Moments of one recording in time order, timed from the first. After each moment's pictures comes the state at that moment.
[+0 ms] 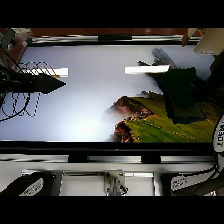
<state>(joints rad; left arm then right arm) 0.00 -1.04 1.30 0.66 -1.27 -1.13 -0.26 -1.68 1.83 1.50 -1.76 -0.98</state>
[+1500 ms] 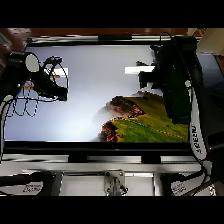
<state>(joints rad) -0.25 -1.48 1.62 1.58 -1.56 -1.54 0.23 -1.70 1.93 1.72 -1.60 -1.41</state>
